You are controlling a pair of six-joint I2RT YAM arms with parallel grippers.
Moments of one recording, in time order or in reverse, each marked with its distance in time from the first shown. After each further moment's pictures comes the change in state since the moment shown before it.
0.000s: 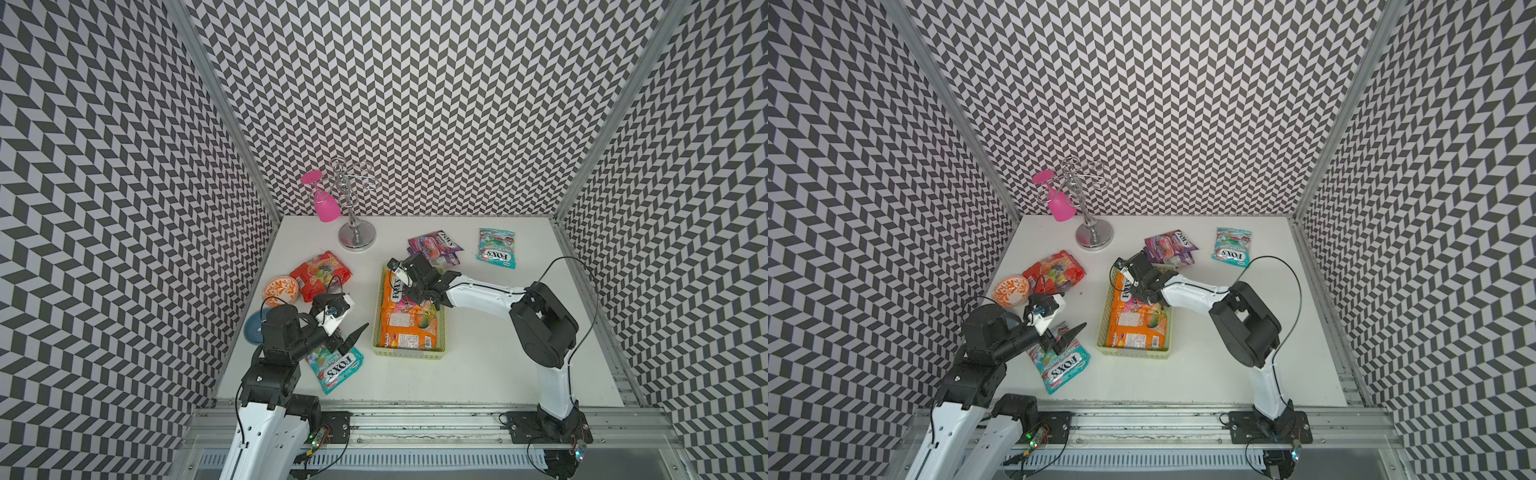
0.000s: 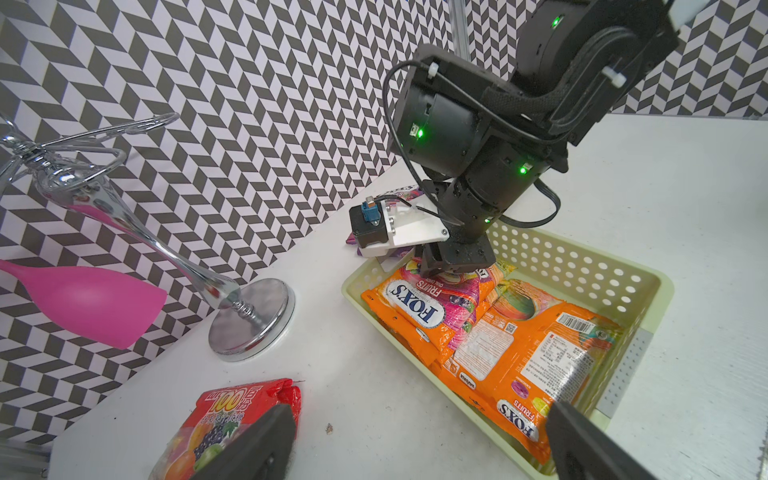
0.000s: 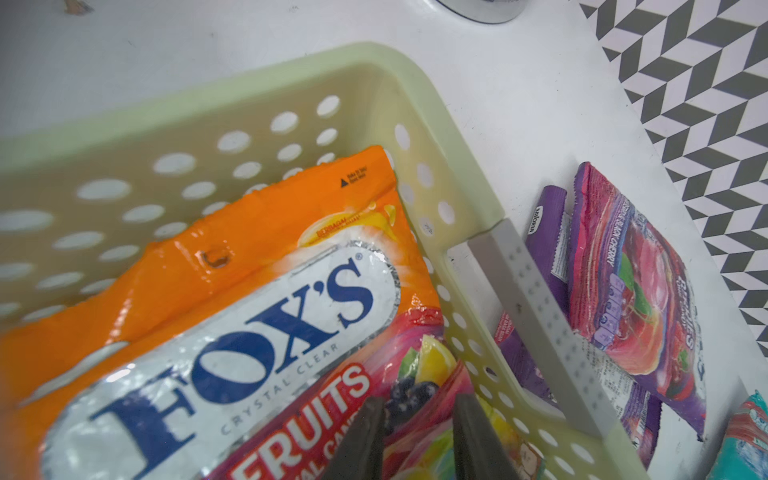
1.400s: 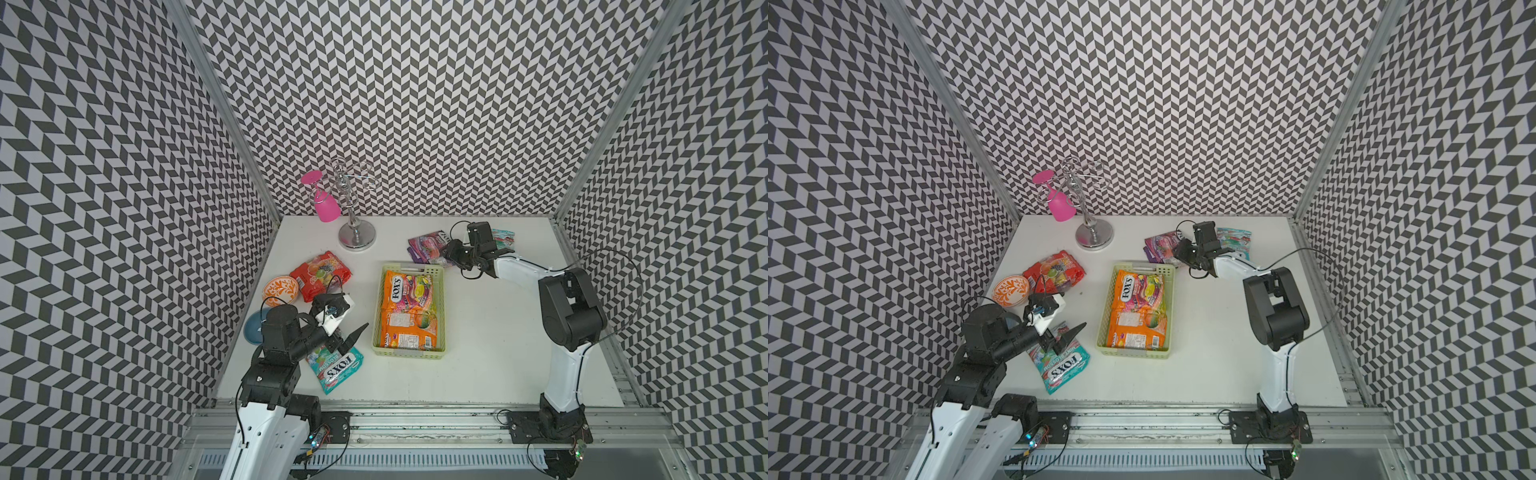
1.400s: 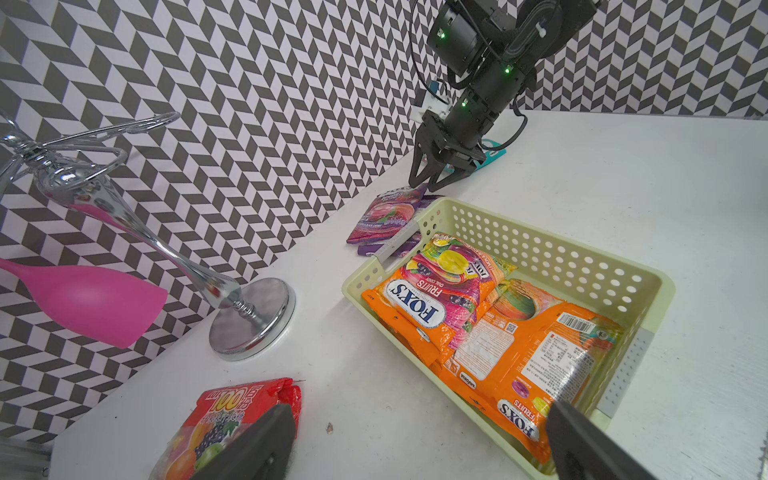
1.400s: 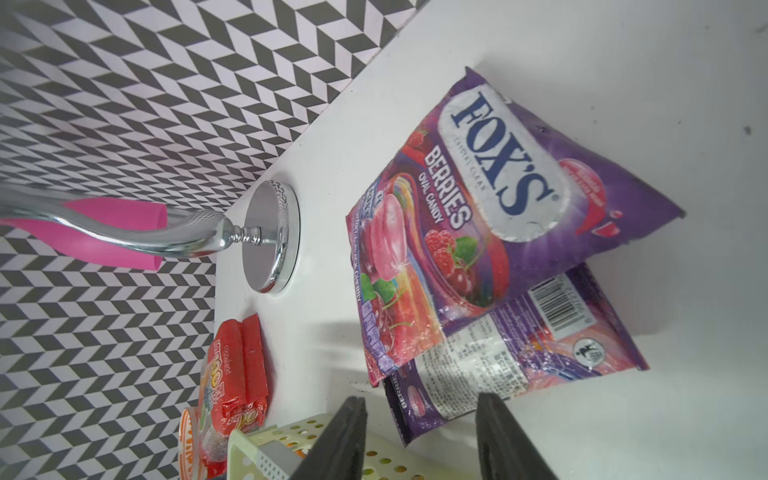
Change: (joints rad) left arm 0.005 0.000 0.000 0.000 0.000 0.000; right arm -0.463 0.001 -0.061 0.224 -0.556 1.110
